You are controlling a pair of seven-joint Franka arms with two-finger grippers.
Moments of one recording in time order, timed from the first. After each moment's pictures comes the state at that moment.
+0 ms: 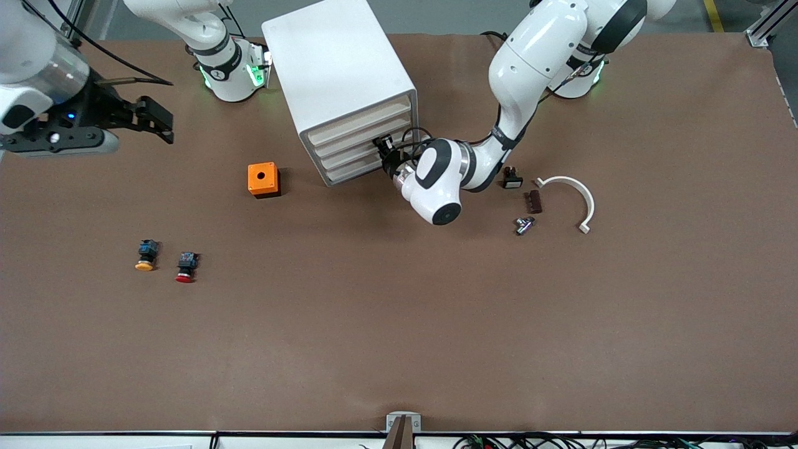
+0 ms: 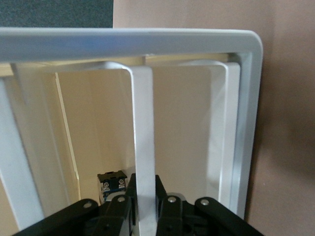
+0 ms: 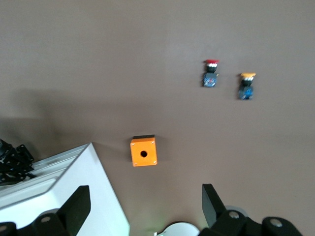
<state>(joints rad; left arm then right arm) -0.62 0.83 -0.20 -1.59 -0.97 1.84 -2.26 0.25 -0.04 -0.01 -1.57 0.01 1.43 0.21</state>
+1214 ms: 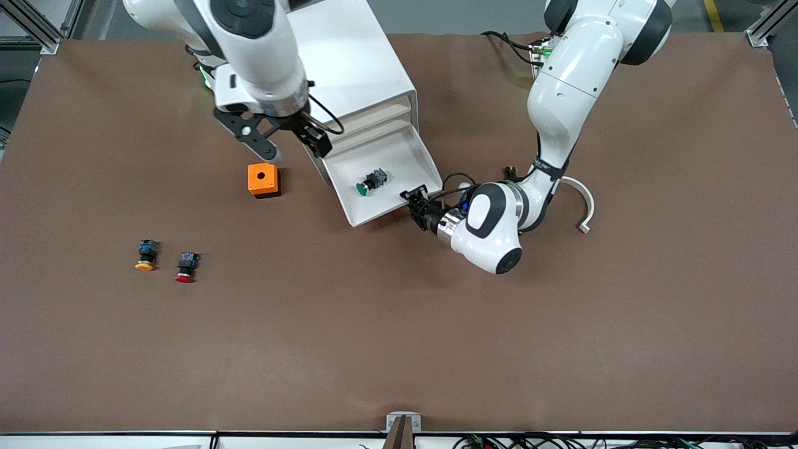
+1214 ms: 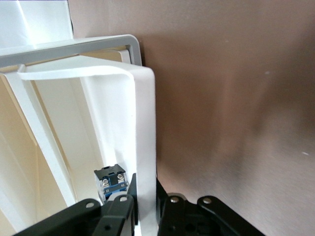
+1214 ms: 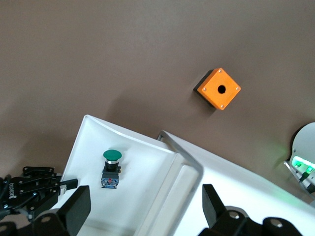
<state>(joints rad) -0.49 0.87 -0.06 -1.44 -0.97 1.77 -2.13 0.67 0.17 0.00 -1.58 0.02 1.58 1.39</state>
